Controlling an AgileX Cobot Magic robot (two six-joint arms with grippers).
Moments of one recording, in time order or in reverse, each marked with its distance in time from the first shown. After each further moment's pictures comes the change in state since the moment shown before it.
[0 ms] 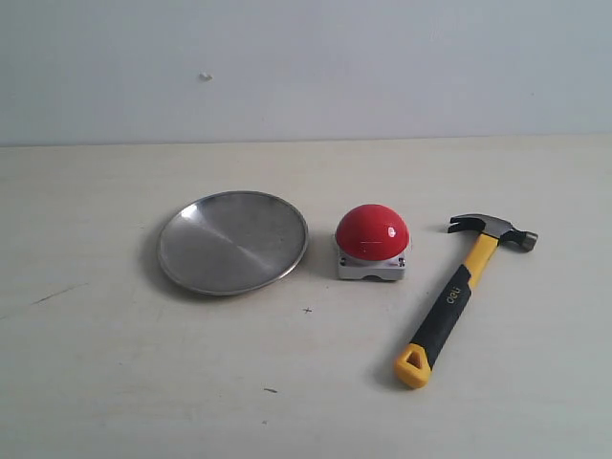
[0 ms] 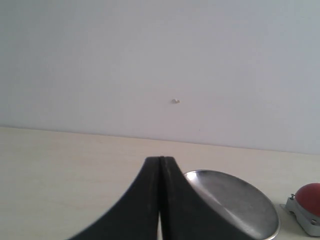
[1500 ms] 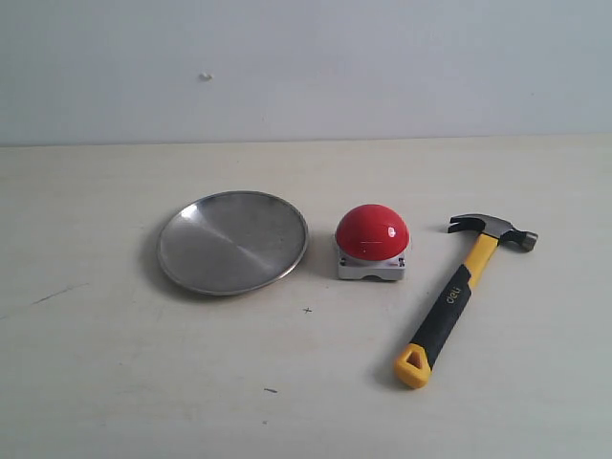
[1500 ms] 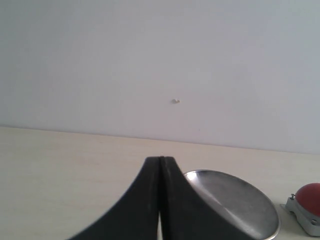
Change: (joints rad) left arm 0.000 0.000 0.000 0.000 0.000 0.000; right arm 0.000 -0.017 0.000 0.110 0.037 0.011
